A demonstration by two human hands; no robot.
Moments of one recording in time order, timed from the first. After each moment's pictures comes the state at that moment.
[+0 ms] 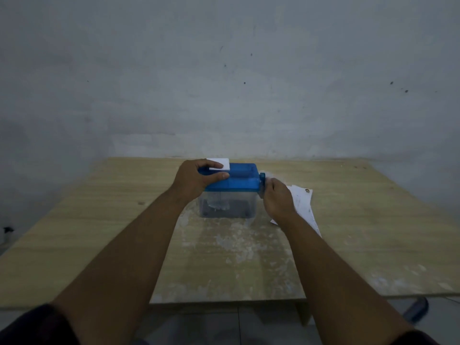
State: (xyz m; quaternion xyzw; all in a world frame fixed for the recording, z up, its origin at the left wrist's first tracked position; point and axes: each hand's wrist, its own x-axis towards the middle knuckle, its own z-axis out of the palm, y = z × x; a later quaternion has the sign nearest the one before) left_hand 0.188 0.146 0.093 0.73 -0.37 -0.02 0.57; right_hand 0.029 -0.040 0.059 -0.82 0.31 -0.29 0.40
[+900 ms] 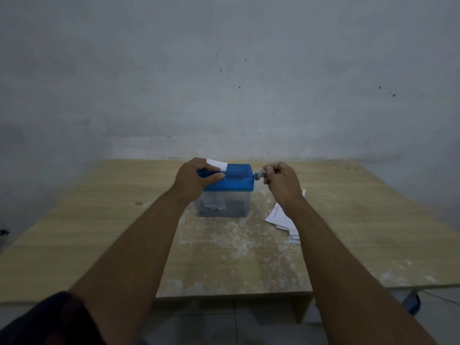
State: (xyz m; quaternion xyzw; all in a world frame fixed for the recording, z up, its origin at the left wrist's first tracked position) left_hand 0.189 0.141 0.083 0.73 -0.41 0.04 0.54; right_hand 0.001 -0.041 0.108 -0.72 0.24 -0.37 0.53
